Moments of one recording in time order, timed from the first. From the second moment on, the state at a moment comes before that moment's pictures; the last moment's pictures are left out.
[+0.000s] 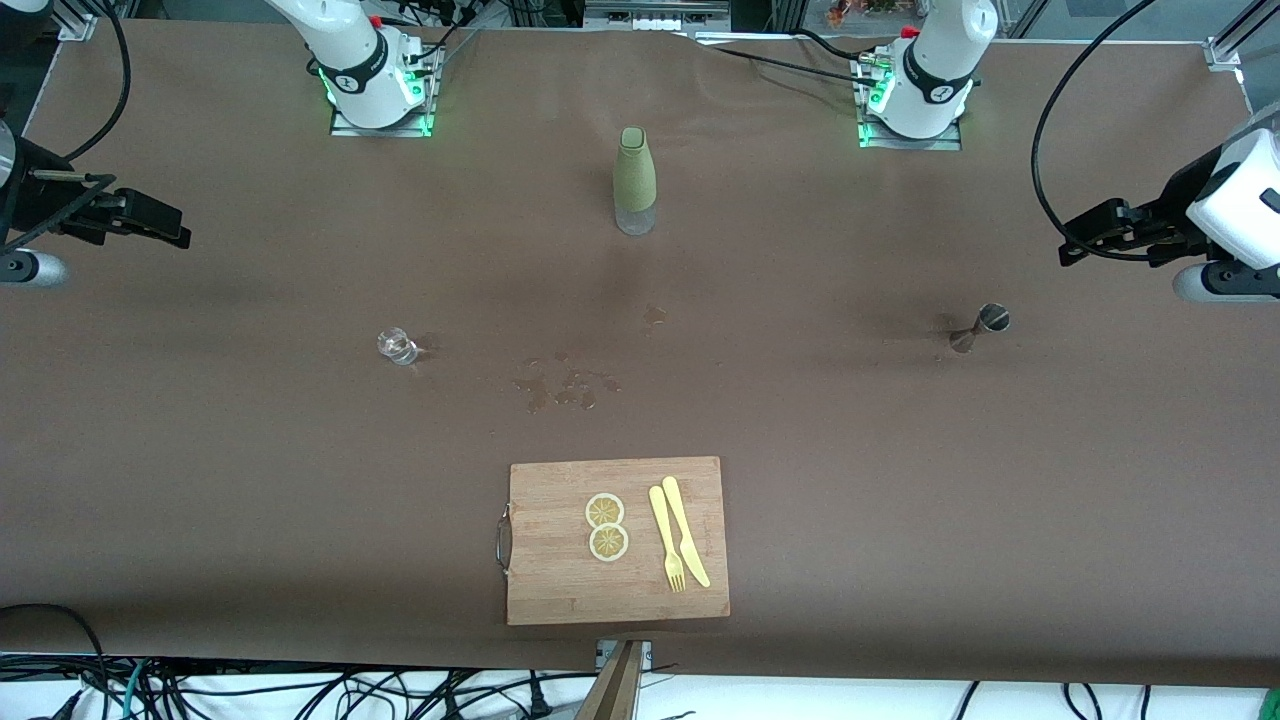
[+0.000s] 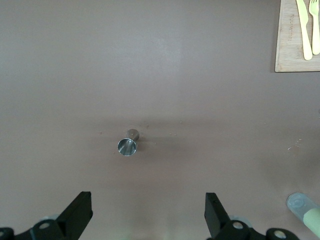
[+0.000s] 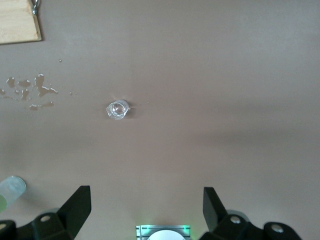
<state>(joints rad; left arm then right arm) 0.01 0.14 -0.06 -1.39 -0.03 1.41 -0.10 0.07 0.10 -0.07 -1.49 0.02 1.43 0.01</state>
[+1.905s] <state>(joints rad) 0.11 0.25 0.28 -1.43 -0.33 1.31 1.11 0.08 0.10 -0.02 -1.52 0.08 1.49 -0.28</state>
